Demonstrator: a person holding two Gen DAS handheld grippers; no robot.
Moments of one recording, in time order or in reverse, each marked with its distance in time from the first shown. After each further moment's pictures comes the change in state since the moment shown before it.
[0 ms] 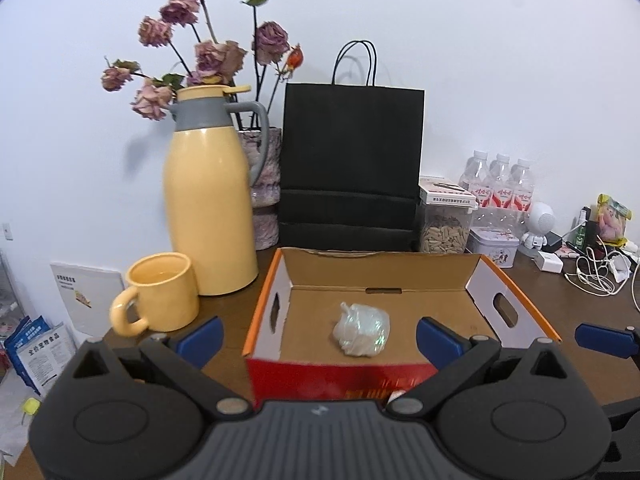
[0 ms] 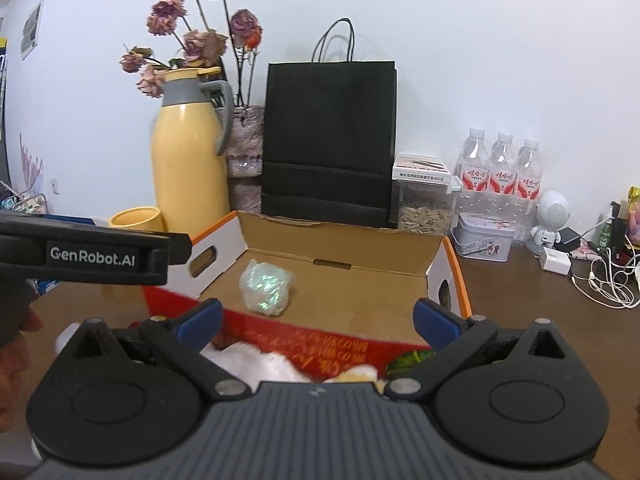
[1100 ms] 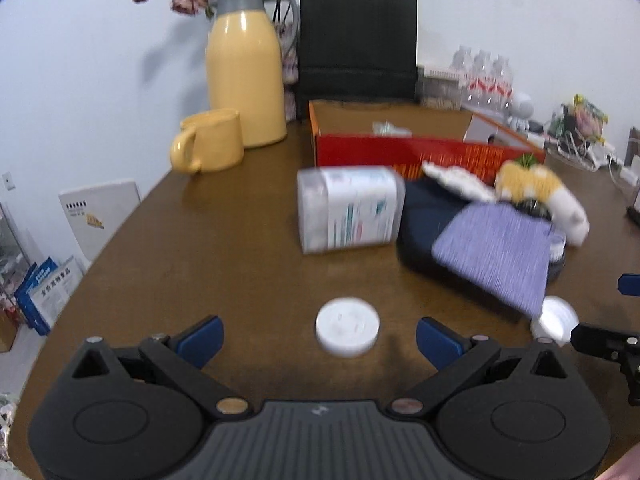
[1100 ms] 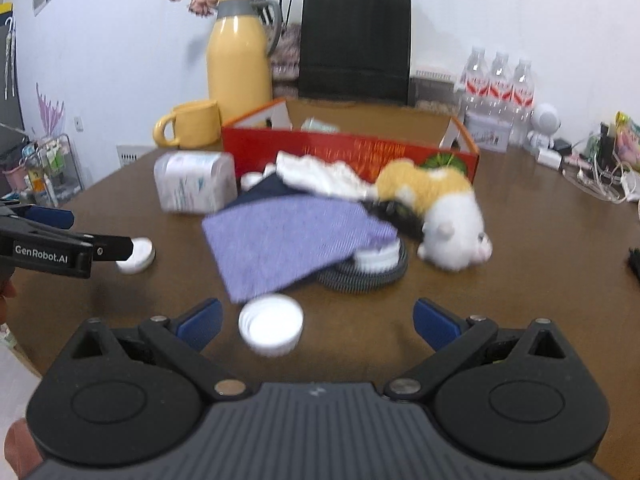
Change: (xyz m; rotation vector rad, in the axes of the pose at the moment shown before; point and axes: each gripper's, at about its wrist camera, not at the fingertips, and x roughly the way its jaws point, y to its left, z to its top) left arm -0.078 0.080 -0.147 0.072 0.243 -0.044; right arm -0.103 0.047 -0.118 0.006 0.216 0.031
